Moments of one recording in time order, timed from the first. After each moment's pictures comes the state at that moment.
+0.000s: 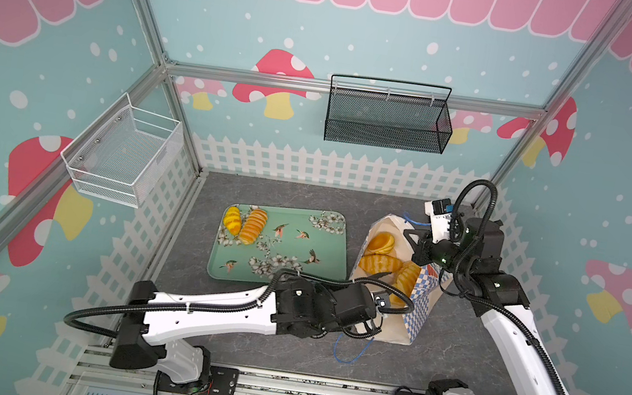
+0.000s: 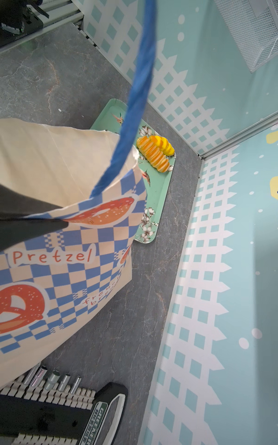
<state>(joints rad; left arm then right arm) -1.31 1.54 1.47 -0.94 -0.53 0.21 0.20 1.08 1.13 -0.50 -0.40 0.03</state>
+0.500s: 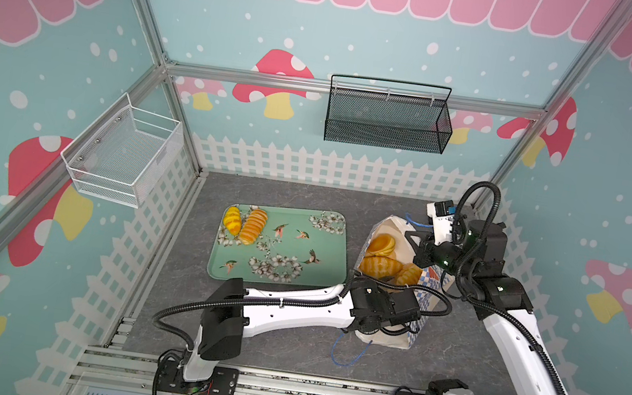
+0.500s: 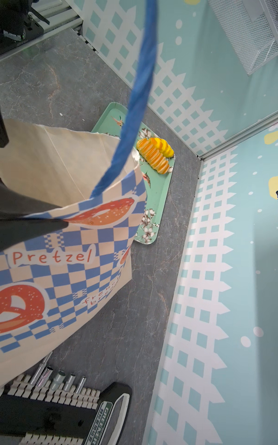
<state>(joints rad) -1.26 1.97 1.82 -1.17 -0.60 0.17 0.20 1.05 1.13 -0.52 -0.40 0.04</state>
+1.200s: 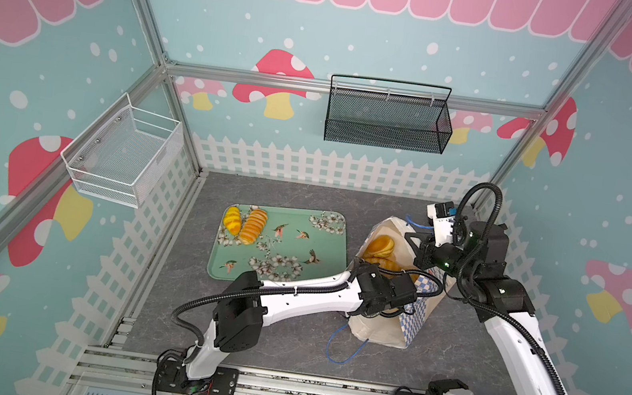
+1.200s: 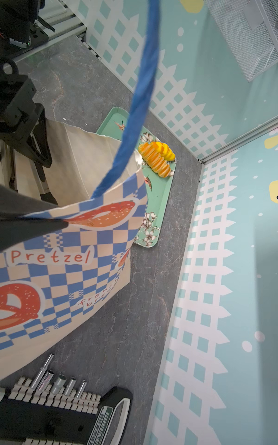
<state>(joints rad) -1.18 2.06 1.90 -1.24 -0.63 0.15 0.20 1.04 1.13 -0.54 -0.42 0.04</state>
